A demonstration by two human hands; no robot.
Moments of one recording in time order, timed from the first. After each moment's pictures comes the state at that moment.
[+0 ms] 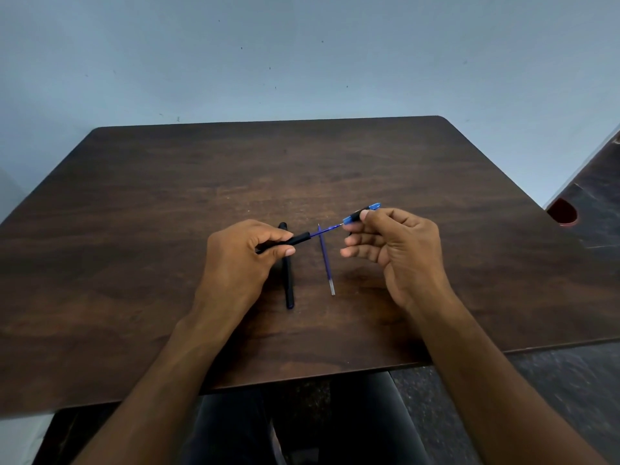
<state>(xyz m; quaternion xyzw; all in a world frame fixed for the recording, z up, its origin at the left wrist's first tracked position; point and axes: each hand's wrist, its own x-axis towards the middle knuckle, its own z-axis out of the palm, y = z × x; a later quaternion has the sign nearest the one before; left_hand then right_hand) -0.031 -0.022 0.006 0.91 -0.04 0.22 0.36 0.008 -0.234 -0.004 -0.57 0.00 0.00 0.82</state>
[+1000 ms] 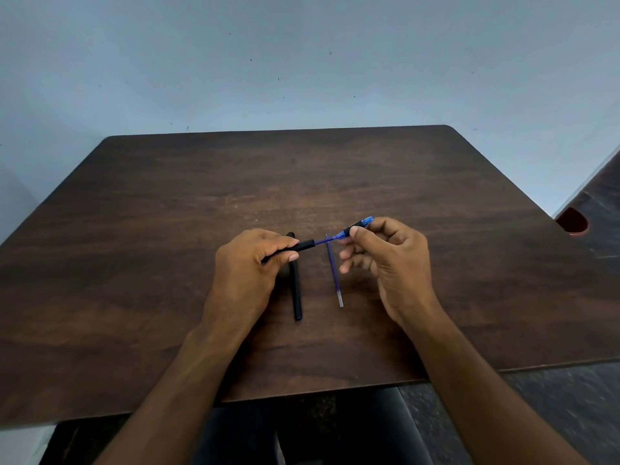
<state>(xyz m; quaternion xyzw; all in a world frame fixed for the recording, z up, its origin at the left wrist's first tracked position) -0.021 -0.014 -0.013 0.89 -0.06 0.27 0.35 0.012 -0.216 -0.015 -0.60 -0.07 -0.04 0.80</state>
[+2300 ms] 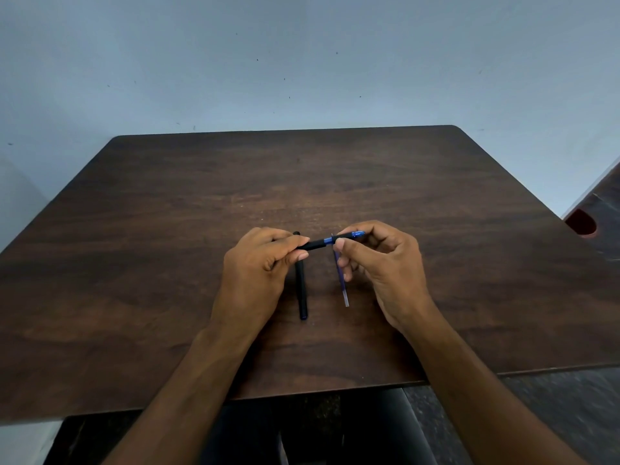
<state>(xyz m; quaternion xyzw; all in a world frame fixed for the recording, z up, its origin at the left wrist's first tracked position) -0.027 -0.016 -0.013 0.91 -0.11 0.30 0.28 0.007 -0.209 -0.018 -0.67 -0.12 -0.02 0.73</state>
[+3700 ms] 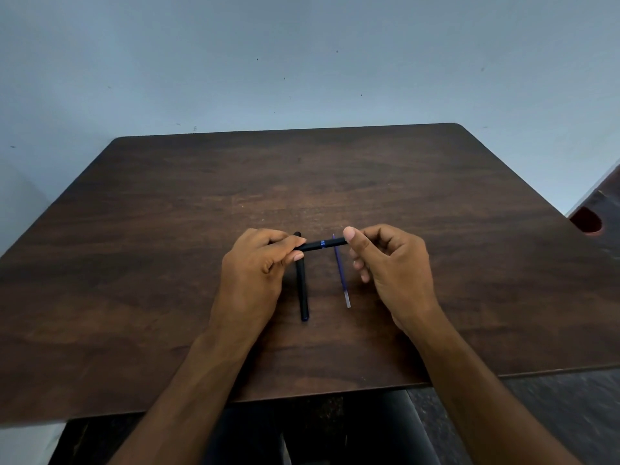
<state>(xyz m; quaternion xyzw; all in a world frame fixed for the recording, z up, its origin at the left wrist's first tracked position) -0.028 -0.012 -0.018 0.90 -0.11 0.32 0.26 0.003 -0.212 -0.019 -0.75 -0.09 -0.08 0.65</state>
